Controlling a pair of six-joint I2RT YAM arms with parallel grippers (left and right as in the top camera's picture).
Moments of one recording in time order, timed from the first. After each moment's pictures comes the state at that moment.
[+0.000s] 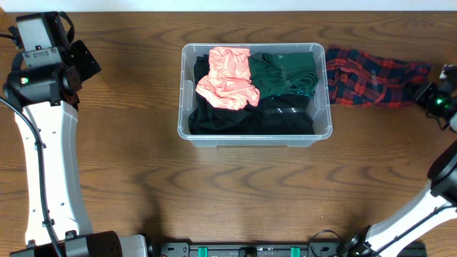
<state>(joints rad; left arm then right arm) 0.21 1.52 1.63 -0.97 -0.37 -0.31 -0.66 2.10 1.36 -0.15 -0.70 0.09</state>
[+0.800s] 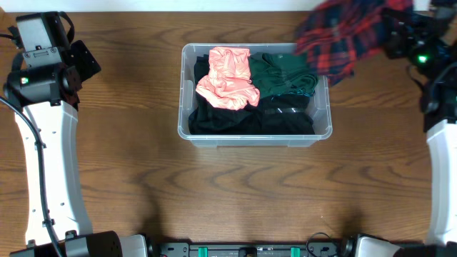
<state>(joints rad) 0.21 1.52 1.63 -0.97 -0.37 -0.31 -0.19 1.41 1.36 -0.16 -0.60 0.22</state>
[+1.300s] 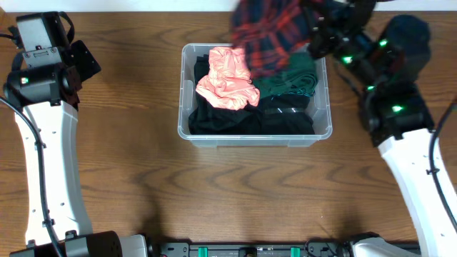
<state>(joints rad) 0.21 1.52 1.63 -0.97 -0.37 -0.31 0.26 1.37 1.36 0.02 -0.36 0.29</state>
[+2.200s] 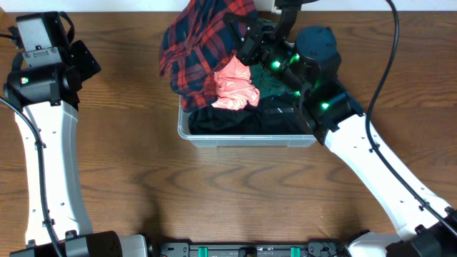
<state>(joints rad) 0.21 1.52 1.63 -0.97 -0.37 -0.31 0.53 1.54 1.36 0.17 -0.24 0.79</state>
